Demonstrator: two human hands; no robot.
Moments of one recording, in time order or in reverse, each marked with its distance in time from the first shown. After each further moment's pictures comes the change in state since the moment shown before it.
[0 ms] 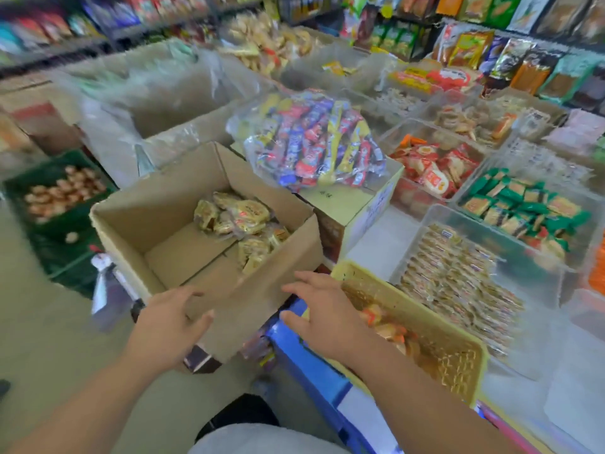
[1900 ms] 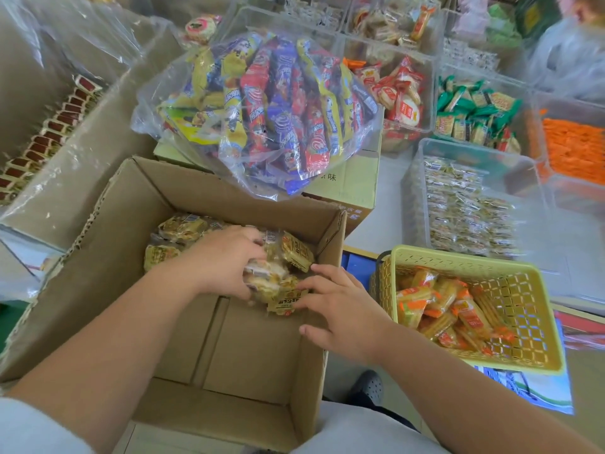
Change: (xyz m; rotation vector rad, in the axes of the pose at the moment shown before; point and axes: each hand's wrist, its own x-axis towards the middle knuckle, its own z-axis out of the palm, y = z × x) left_hand 0.322 0.019 -0.012 0.367 -0.674 1.033; right_hand 0.136 -0.045 0.062 -0.153 -0.075 0.386
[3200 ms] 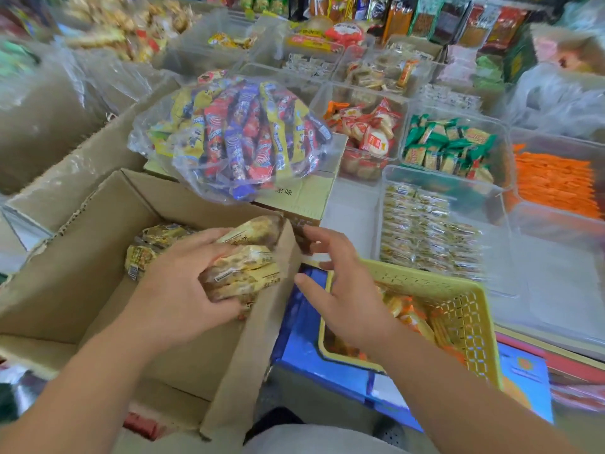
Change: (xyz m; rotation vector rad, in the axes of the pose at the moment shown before) left_hand -0.075 0.171 0.000 -0.306 0.804 -0.205; right_hand -0.081 0.054 -0.061 0.662 0.552 -0.106
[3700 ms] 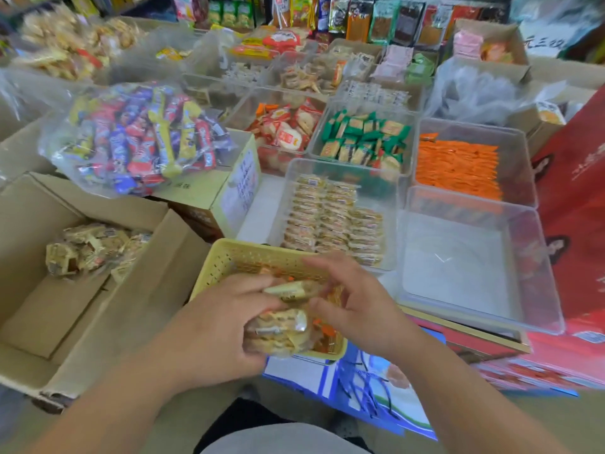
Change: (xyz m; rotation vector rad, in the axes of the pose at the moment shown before) left_hand -0.033 0.240 0.153 0.048 -0.385 0.221; right_hand -0.132 0.083 -0.230 0.014 -0.142 0.043
